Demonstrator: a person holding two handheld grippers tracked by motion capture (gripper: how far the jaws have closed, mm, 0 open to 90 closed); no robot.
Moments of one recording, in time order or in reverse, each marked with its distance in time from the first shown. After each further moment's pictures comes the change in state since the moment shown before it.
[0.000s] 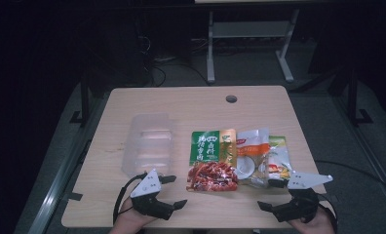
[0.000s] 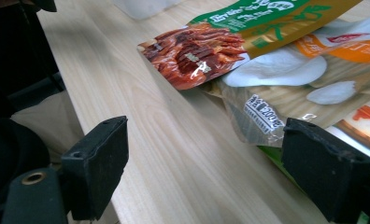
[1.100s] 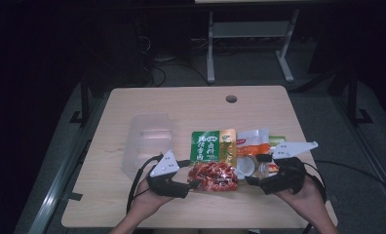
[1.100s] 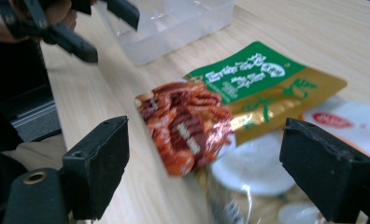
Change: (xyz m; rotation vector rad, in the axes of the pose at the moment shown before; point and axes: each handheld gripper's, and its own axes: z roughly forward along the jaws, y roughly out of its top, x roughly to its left) left arm 0.010 0.051 0.035 0.016 0.049 0.026; right arm -0.007 0.086 0.011 0.013 0.010 -0.053
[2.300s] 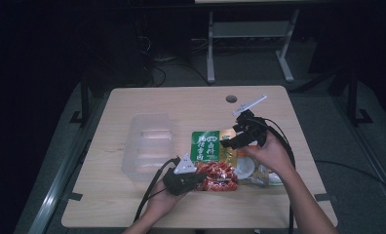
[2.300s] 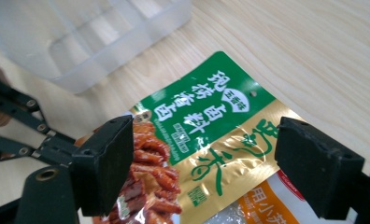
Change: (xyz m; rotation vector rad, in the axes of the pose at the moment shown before) left arm 0.002 -0.020 0.051 0.185 0.008 -0.060; right arm -0.051 0.095 0.080 0.238 -0.062 0.082
